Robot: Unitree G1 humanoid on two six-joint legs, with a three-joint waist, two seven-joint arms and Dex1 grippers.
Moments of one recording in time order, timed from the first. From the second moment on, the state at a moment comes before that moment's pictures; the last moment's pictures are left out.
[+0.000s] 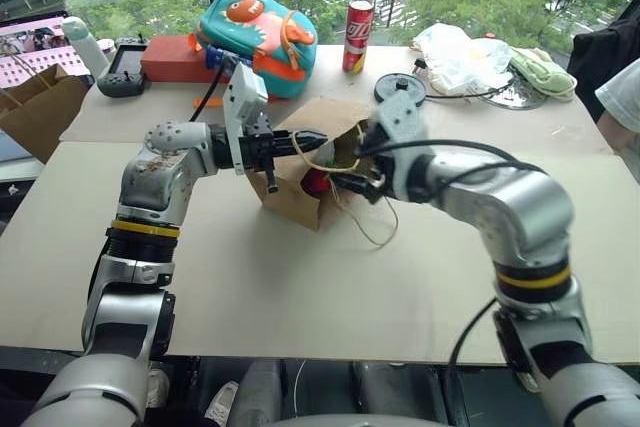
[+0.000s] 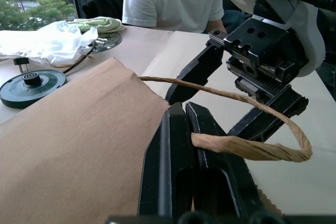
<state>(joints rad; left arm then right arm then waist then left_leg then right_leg) -0.83 0.49 -0.05 0.21 -0.43 0.44 -1.17 -0.69 -0.50 0.12 -0.48 0.45 1.30 0.41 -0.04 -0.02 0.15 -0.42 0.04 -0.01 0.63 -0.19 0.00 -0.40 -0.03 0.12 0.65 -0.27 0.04</state>
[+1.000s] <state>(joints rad) -0.83 0.49 -0.05 0.21 -0.43 0.44 -1.17 -0.50 -0.46 0.23 -0.43 0.36 1.20 0.37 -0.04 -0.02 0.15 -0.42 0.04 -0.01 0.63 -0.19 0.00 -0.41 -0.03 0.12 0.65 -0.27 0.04</state>
